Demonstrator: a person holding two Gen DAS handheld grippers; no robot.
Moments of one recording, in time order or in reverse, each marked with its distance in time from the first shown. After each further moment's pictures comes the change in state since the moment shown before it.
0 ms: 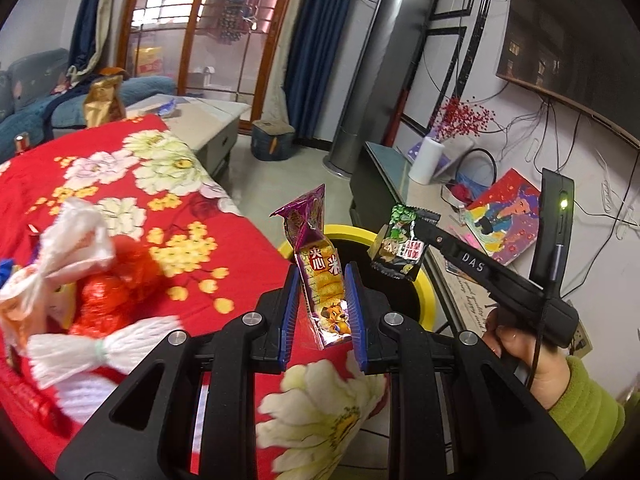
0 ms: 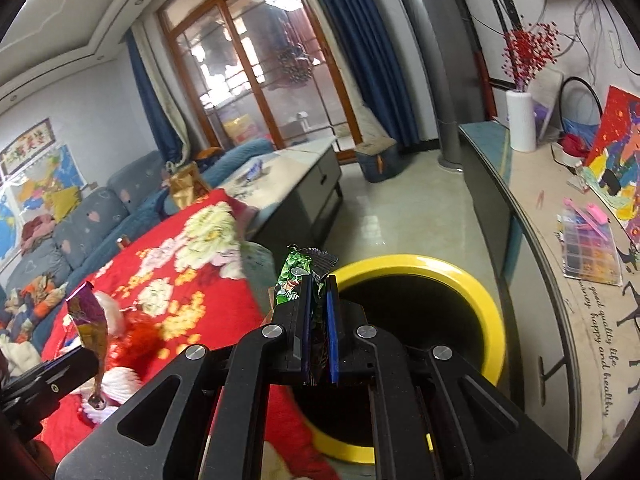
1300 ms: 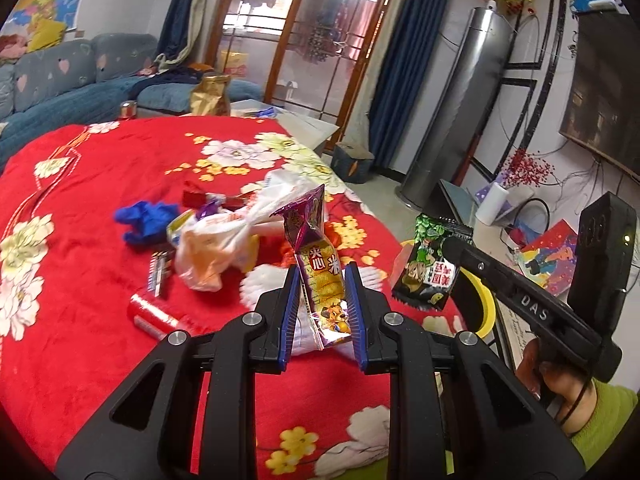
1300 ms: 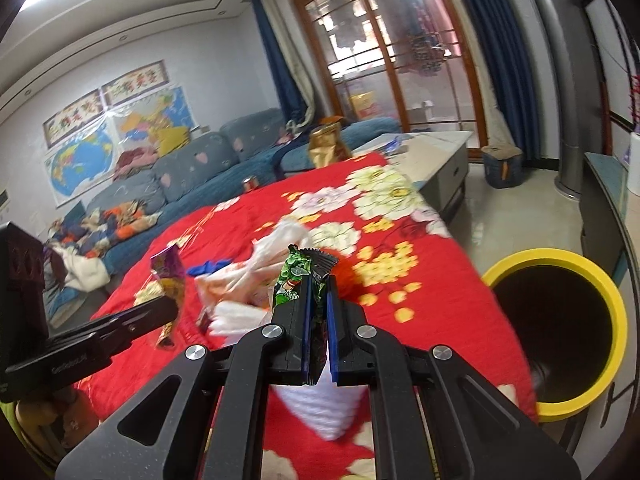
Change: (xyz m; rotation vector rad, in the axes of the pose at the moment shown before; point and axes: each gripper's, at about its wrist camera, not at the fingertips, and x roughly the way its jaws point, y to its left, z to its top) left arm -0.127 0.098 -0.043 -0.170 -0.098 0.218; right arm -0.040 0.168 -0.047 -0.243 0.064 0.367
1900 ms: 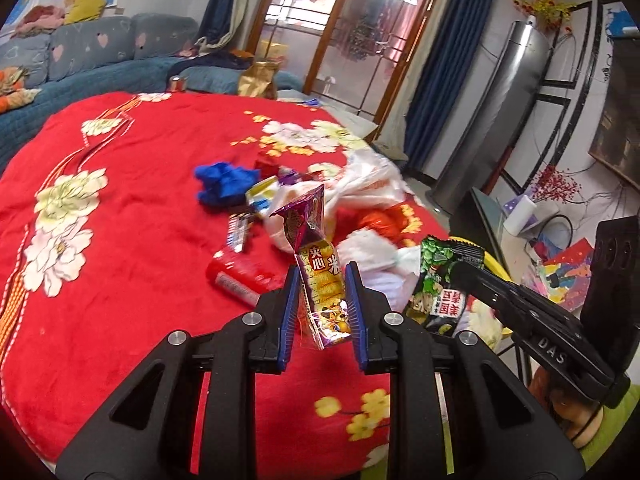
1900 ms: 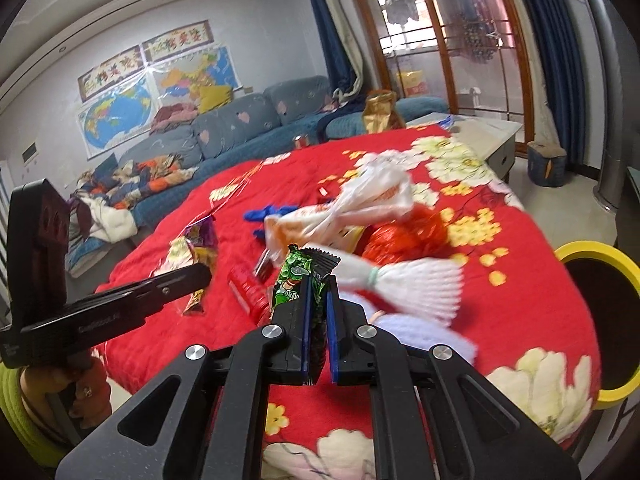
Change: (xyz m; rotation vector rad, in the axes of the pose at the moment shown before) left arm -0.029 0.060 -0.025 -0.105 0.007 0.088; right arm 0.027 0.069 -0.034 -0.125 0.111 0.126
